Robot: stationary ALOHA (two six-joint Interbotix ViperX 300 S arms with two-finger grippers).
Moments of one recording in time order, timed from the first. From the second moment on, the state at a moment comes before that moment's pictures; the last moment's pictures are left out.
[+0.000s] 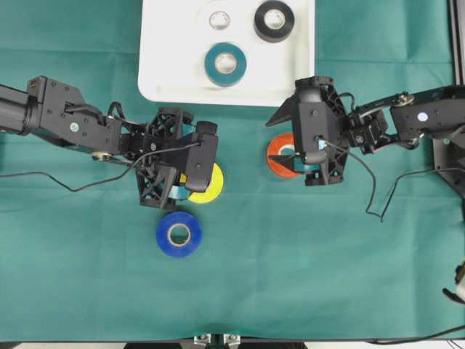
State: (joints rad) left arm -0.10 0.18 0.58 -0.02 0.16 0.12; right arm 0.04 -0.16 0.86 -0.64 0.06 0.66
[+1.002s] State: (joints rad) left arm -0.06 0.22 0.57 -0.02 0.14 0.12; right arm 0.05 -0.16 0.85 -0.64 0.06 0.66
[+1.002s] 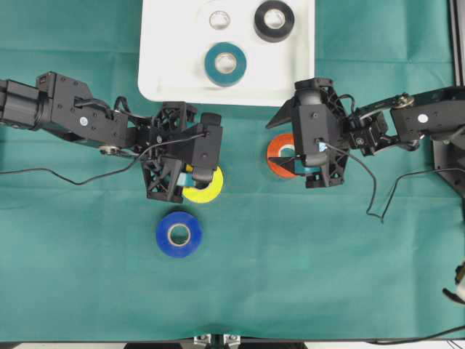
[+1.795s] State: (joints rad) left arm -0.06 0.04 0.57 -0.02 0.23 0.13; right arm 0.05 -0.16 0.85 -0.64 0.06 0.66
